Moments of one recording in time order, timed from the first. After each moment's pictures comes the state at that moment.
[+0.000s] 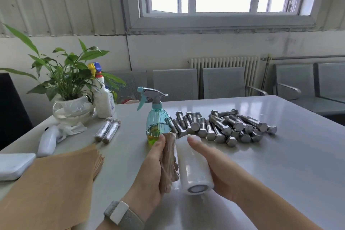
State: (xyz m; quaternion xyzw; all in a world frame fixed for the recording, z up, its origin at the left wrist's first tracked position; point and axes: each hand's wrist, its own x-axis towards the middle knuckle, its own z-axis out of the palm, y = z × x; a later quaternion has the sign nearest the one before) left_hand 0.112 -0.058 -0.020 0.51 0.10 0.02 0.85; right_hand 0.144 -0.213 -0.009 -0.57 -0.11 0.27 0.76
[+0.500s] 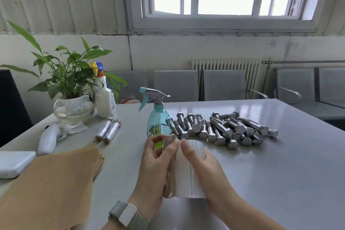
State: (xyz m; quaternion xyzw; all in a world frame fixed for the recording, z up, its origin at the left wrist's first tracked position) left_hand 0.104 -0.062 -0.020 0.54 0.00 0.16 0.83; right_hand 0.120 -0.183 -0.017 -0.67 -0.11 0.06 0.73
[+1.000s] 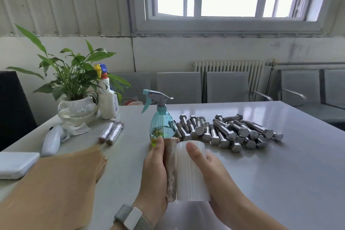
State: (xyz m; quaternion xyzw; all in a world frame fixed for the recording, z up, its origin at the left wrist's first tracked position) left_hand 0.111 -0.064 -0.022 0.52 0.05 0.14 0.84; right_hand 0.117 -0.190 -0.009 -0.61 -0.13 0.14 0.77
